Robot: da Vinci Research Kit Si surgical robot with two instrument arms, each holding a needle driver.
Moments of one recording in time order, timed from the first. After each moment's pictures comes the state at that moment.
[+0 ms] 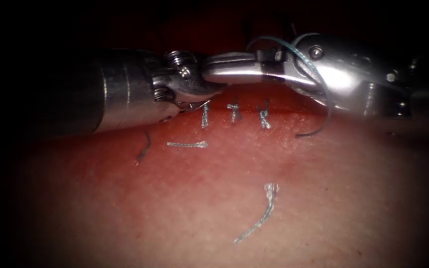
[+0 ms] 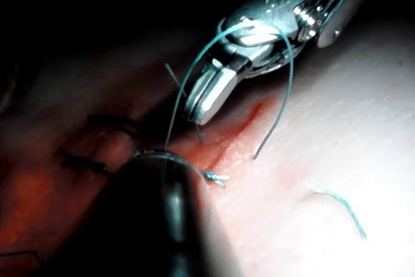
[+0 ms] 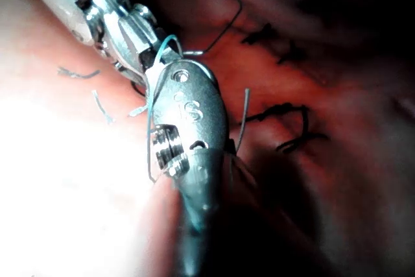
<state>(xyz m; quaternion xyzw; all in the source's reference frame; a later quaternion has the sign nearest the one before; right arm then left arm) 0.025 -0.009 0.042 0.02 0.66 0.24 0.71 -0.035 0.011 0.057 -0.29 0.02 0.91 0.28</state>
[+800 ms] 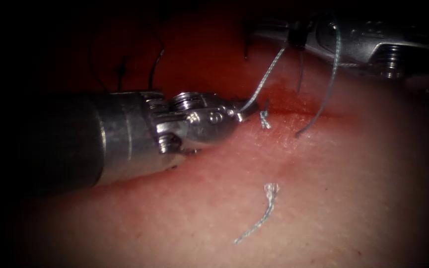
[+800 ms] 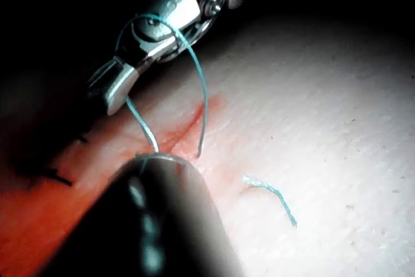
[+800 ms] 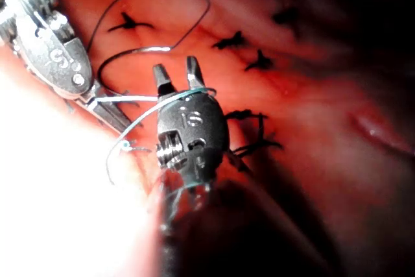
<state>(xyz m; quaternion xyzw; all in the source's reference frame) 0.021 -0.007 0.045 -0.01 0.45 0.23 0.86 -0.035 0.006 0.053 -0.25 0.06 0.94 0.22</state>
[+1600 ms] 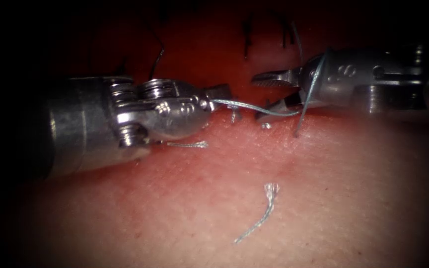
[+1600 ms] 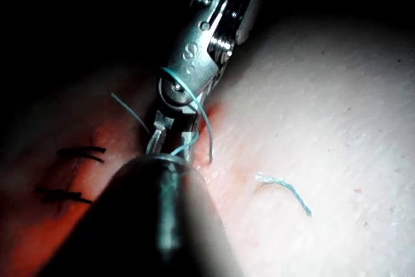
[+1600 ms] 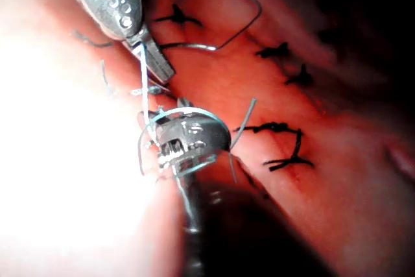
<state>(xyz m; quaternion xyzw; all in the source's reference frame) 0.022 -0.012 0.047 0.17 0.40 0.07 0.90 -0.032 0.010 0.050 -0.22 0.12 0.96 0.15</state>
